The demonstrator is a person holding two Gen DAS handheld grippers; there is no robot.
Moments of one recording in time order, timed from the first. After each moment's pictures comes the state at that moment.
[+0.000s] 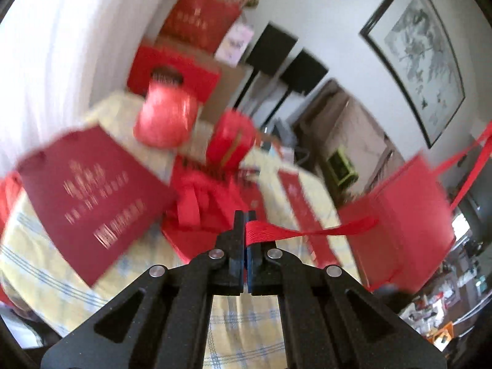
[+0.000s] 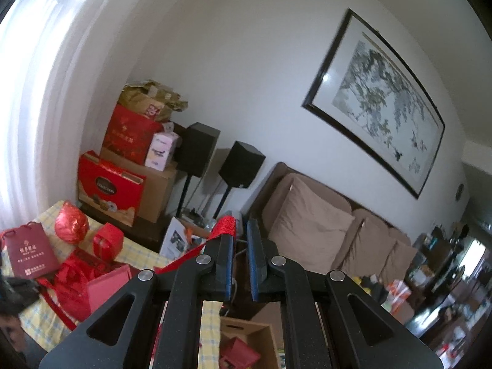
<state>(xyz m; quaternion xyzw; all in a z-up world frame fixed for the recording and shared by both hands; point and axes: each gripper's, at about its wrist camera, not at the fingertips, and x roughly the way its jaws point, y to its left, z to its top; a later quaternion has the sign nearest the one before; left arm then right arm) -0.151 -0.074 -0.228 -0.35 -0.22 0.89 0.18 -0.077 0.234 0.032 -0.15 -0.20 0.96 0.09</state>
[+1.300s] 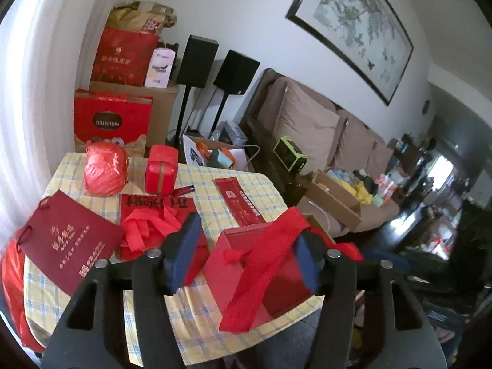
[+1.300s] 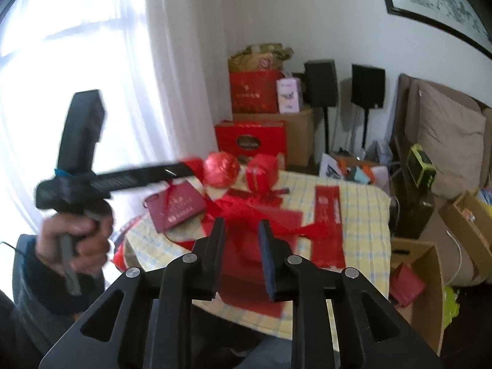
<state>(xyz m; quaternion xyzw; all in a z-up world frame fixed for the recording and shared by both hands) -0.117 -0.023 -0.145 -0.32 -0.13 0.89 0.30 -0.022 0.231 -0.108 -0.29 0.01 0.94 -0.20</state>
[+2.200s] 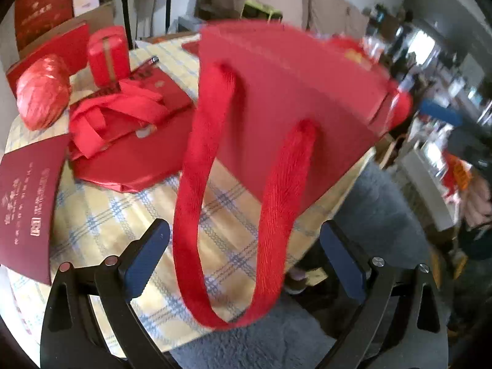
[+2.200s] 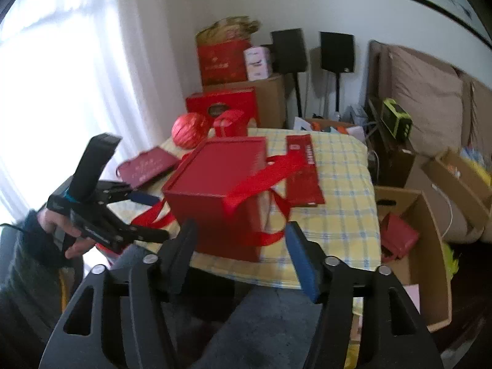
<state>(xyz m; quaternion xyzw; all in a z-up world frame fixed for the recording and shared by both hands) -0.113 0.026 -0.285 -0.49 0.12 0.78 0.37 0.009 0.231 -0.179 -0.32 0.00 0.94 -0.14</state>
